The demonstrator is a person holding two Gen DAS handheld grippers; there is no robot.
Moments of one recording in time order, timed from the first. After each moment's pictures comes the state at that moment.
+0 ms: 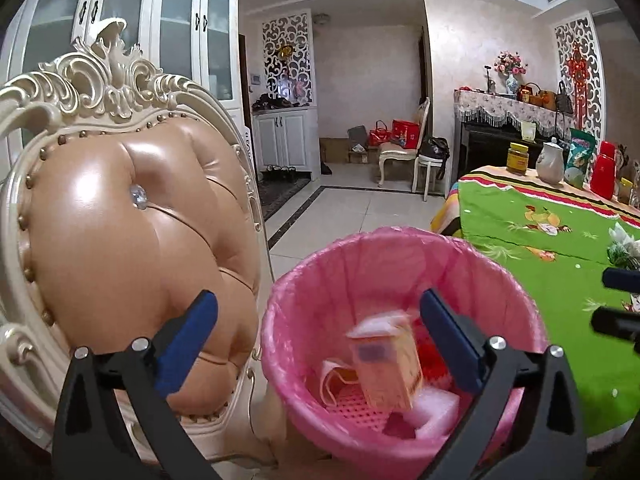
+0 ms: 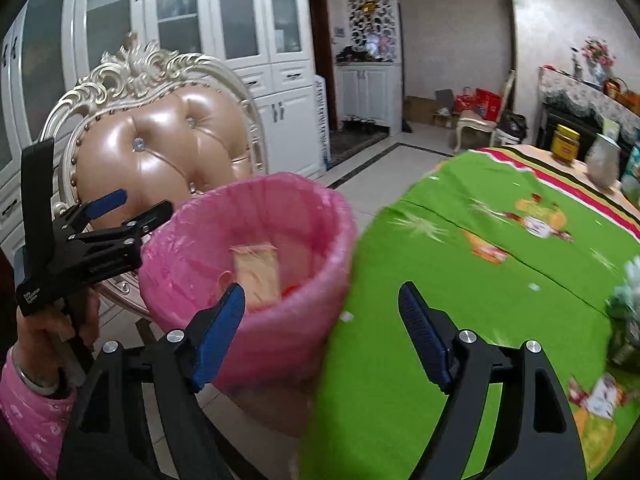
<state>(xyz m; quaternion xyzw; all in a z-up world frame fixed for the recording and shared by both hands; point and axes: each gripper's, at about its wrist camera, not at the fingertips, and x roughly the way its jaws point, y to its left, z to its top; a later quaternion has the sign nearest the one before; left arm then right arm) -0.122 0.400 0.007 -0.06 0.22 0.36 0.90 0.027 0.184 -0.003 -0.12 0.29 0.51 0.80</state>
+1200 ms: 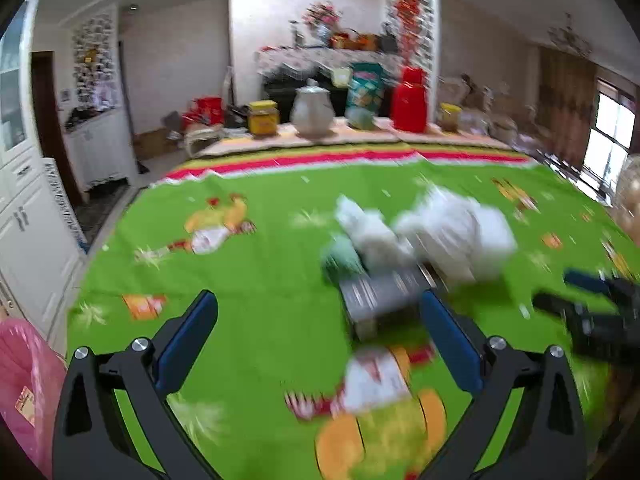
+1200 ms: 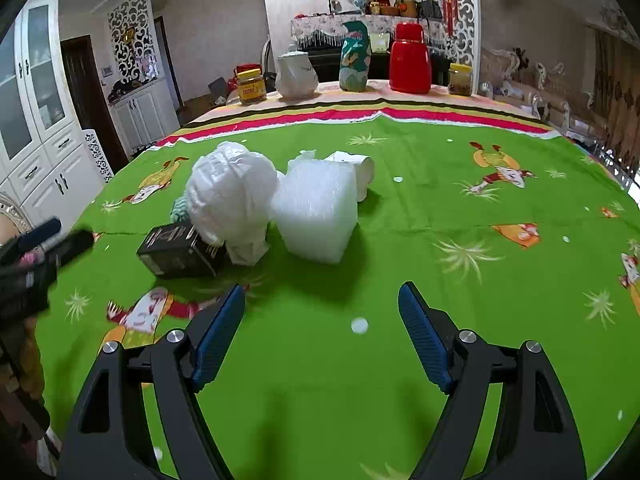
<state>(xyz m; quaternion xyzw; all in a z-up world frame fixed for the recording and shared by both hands) 0.192 0.093 0.011 -0.01 0.30 0.07 0.95 0.220 -0.162 -0.031 -0.01 0.37 0.17 0.91</state>
